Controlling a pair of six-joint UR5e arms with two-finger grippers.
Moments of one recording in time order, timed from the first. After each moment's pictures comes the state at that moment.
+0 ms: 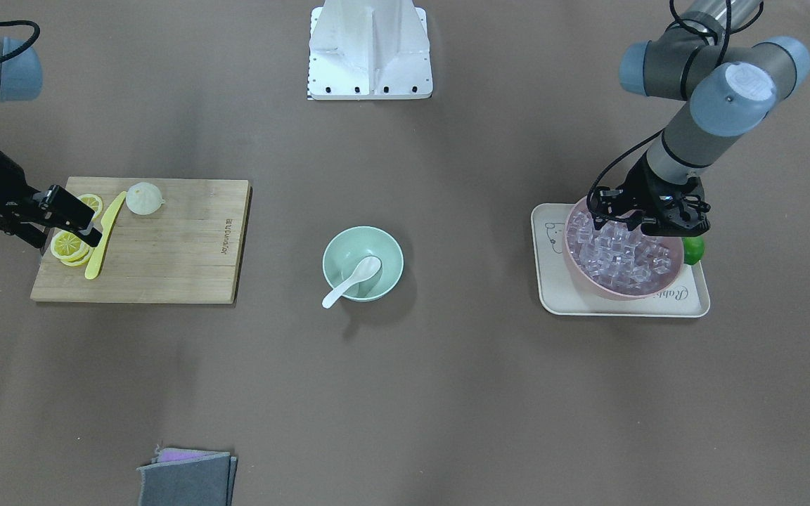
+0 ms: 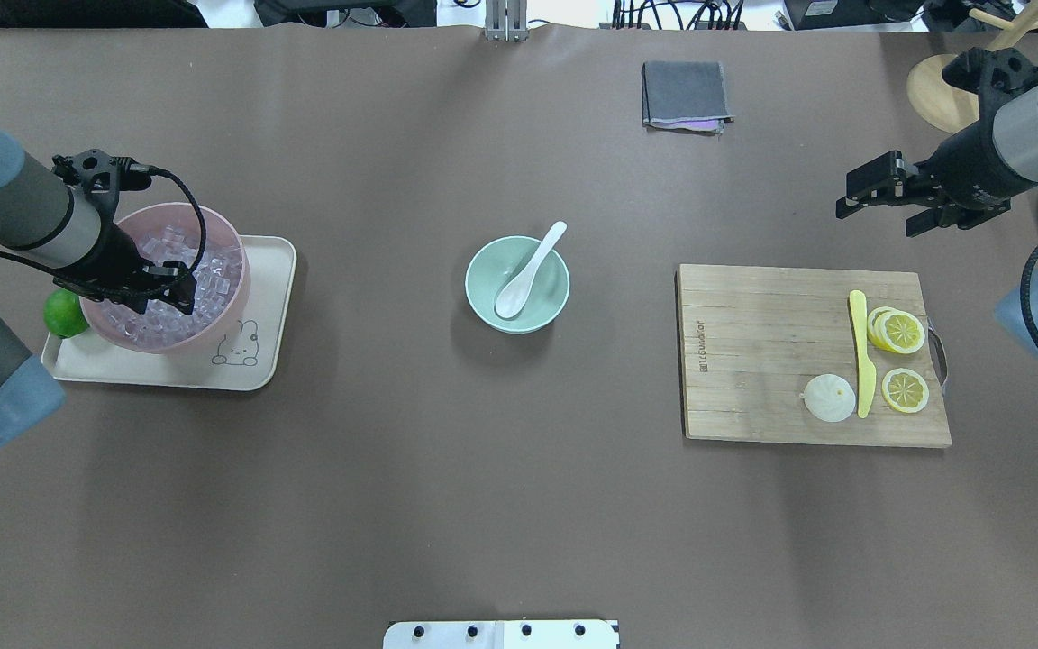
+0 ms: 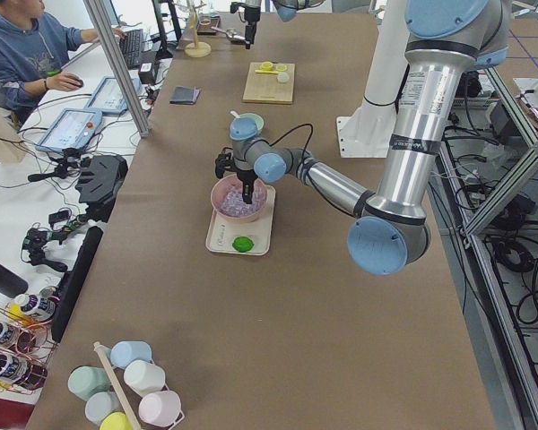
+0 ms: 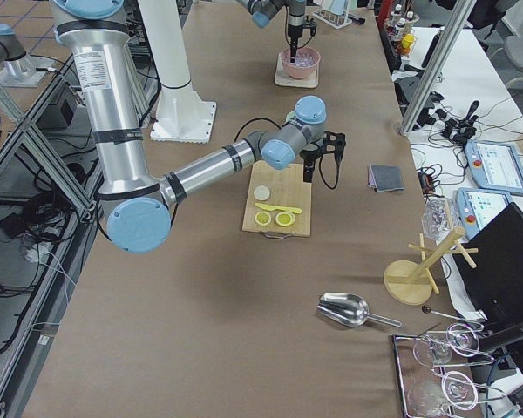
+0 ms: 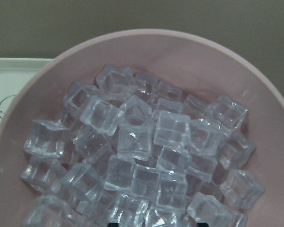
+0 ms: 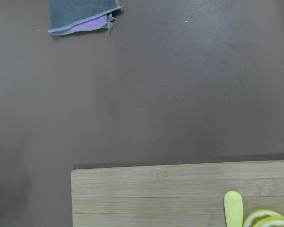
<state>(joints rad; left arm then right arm) -0.86 -1.78 -1.78 -1.79 -2.16 -0.88 1.06 -1.39 1.82 -1.23 2.29 1.01</state>
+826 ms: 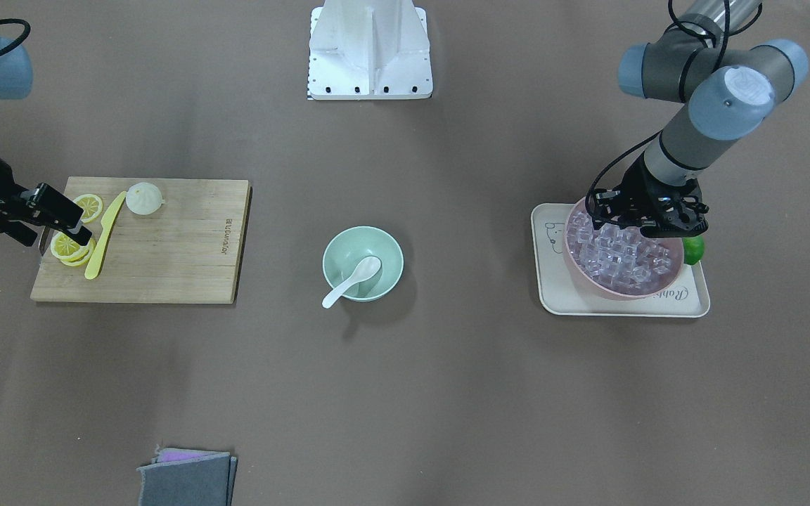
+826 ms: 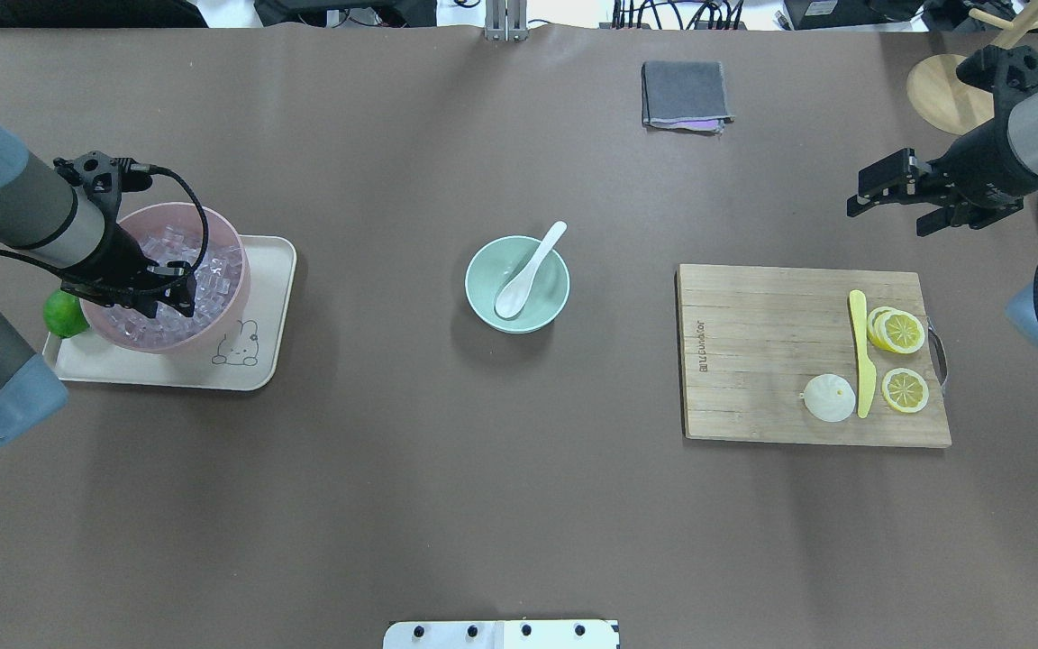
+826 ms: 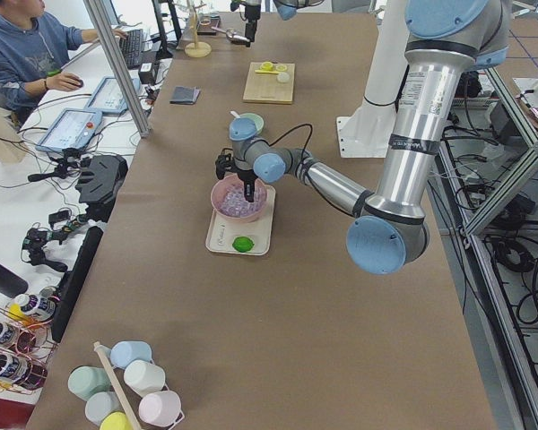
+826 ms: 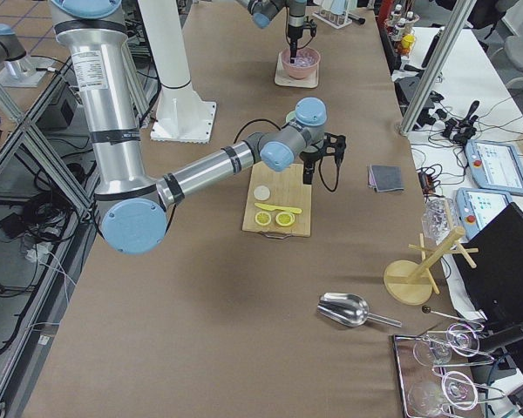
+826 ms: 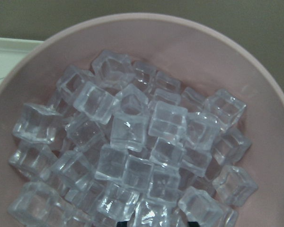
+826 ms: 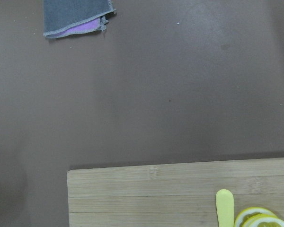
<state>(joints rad) -0.86 -1.79 -1.77 -1.79 -2.17 -0.93 1.08 -1.40 1.83 -1.23 2.31 1.01</state>
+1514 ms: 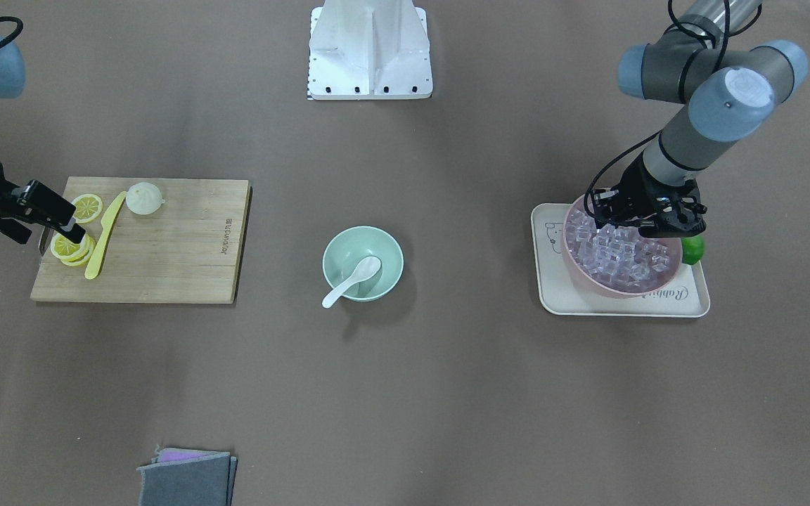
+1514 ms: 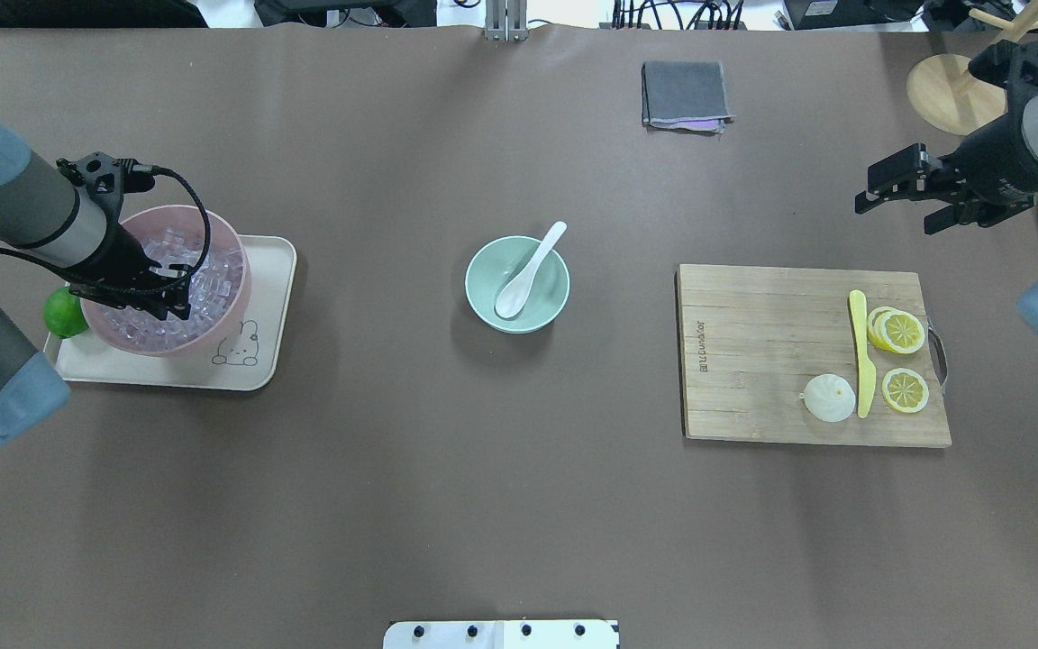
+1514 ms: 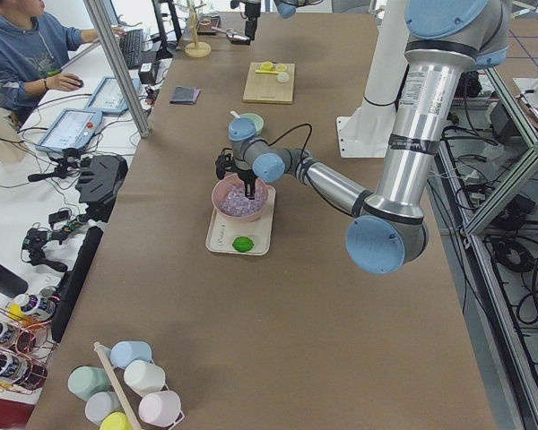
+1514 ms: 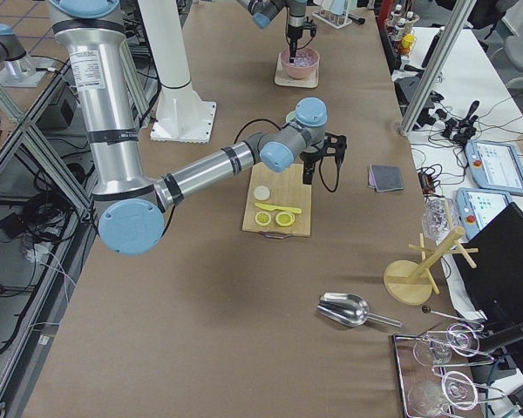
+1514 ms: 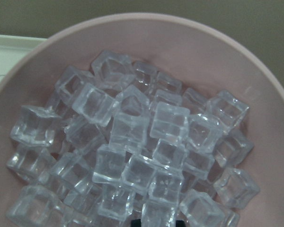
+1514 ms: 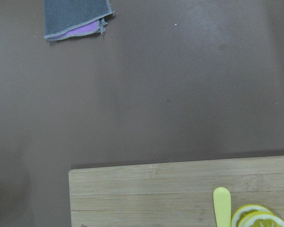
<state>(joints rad) -0.86 -1.79 -1.78 -1.78 -2.19 -0.93 1.10 -1.41 1.83 -1.23 2.33 1.01</state>
